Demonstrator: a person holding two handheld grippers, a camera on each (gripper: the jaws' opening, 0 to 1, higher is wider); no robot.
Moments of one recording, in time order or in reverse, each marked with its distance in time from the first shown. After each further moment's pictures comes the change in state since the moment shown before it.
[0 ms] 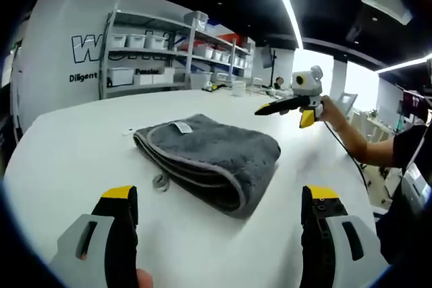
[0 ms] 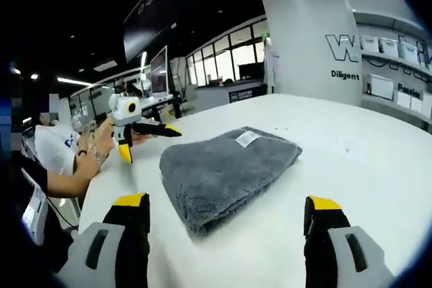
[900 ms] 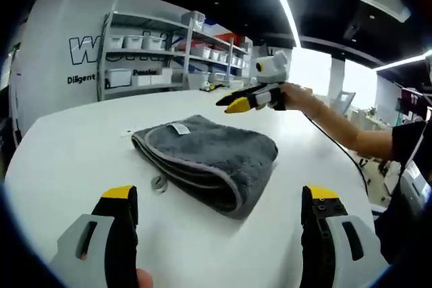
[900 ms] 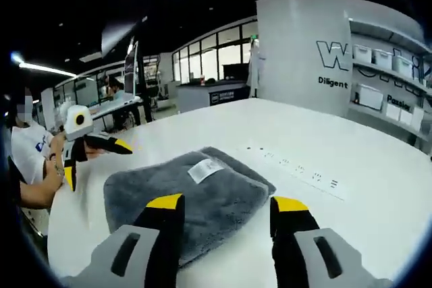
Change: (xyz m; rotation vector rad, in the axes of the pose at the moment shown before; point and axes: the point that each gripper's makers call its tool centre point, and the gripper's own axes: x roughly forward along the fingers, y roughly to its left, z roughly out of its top) left arm -0.003 -0.002 0.003 0.004 -0.007 -0.007; right arm 0.075 -0.077 0.044 -0.008 0.007 -0.129
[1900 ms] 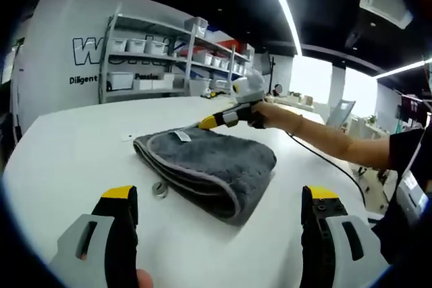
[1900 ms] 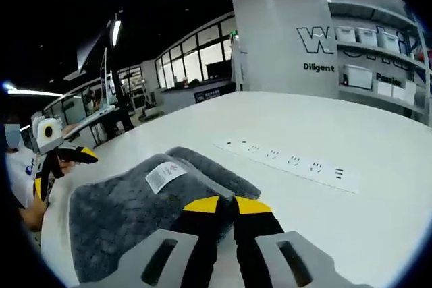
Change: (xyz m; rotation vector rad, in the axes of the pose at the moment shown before) left arm -0.006 0.000 0.011 -0.034 -0.052 -0.002; right arm 0.040 -0.030 -0.014 0.120 -0.013 -0.029
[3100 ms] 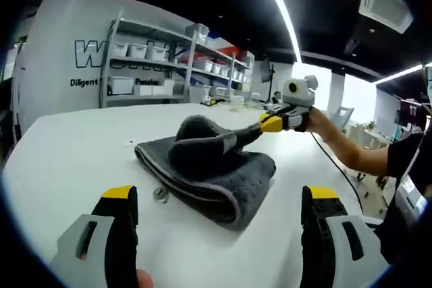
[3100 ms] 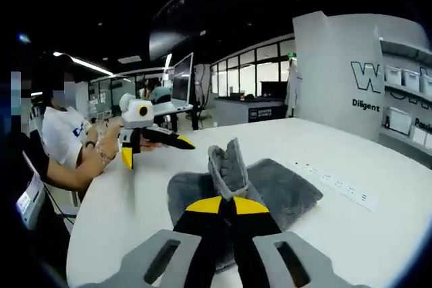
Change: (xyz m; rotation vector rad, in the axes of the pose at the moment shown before) left arm -0.004 -0.003 0.006 -0.009 -0.040 -0.005; right arm -0.107 0.132 -0.011 -0.279 -0.053 0.287
